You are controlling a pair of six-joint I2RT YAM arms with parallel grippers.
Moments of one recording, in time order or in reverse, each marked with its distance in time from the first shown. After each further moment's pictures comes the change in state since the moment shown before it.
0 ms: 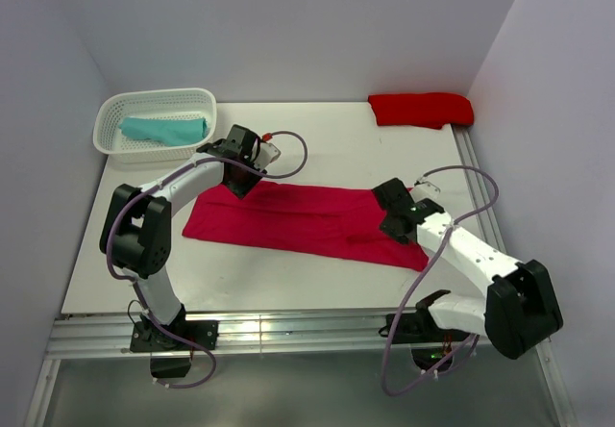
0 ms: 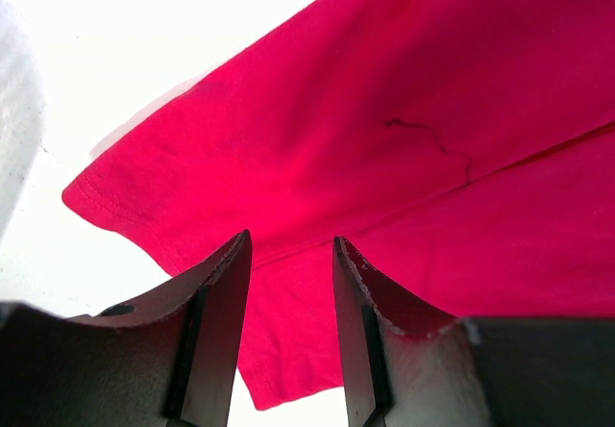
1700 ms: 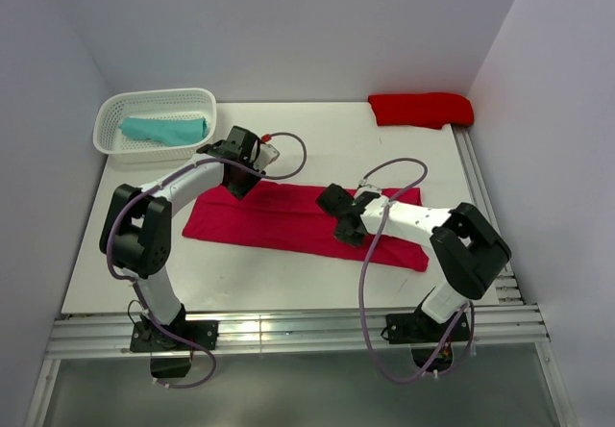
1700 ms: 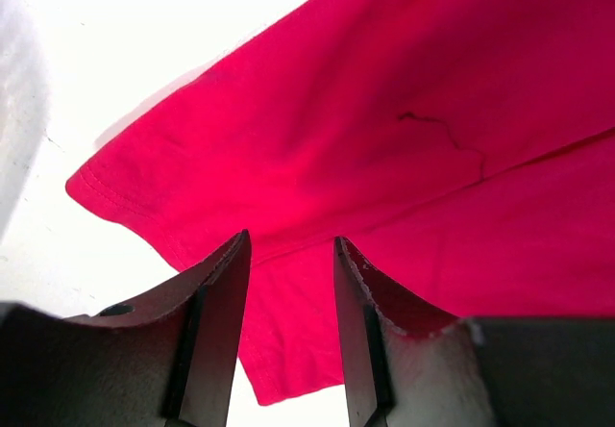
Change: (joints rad) left arm 0.000 -0.001 -0.011 0.004 -0.027 -0.002; right arm 0.311 0.387 0.201 0.048 -0.068 0.136
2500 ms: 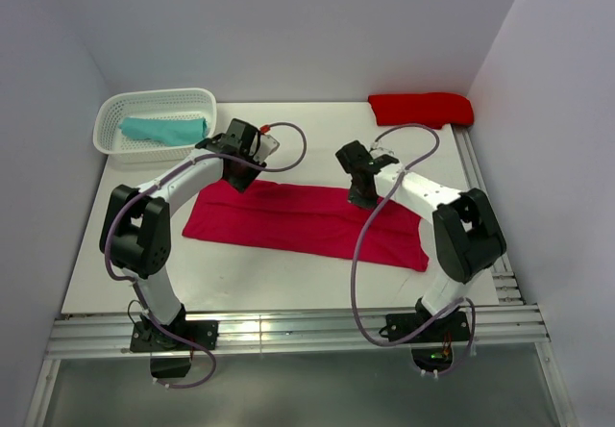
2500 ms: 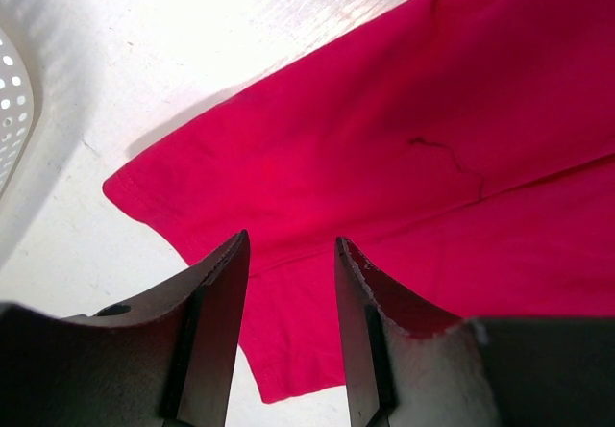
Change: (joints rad) left arm 0.000 0.000 0.065 -0.021 -0.014 -0.040; right arm -0.263 0.106 0.259 -0.057 -0.018 -0.323
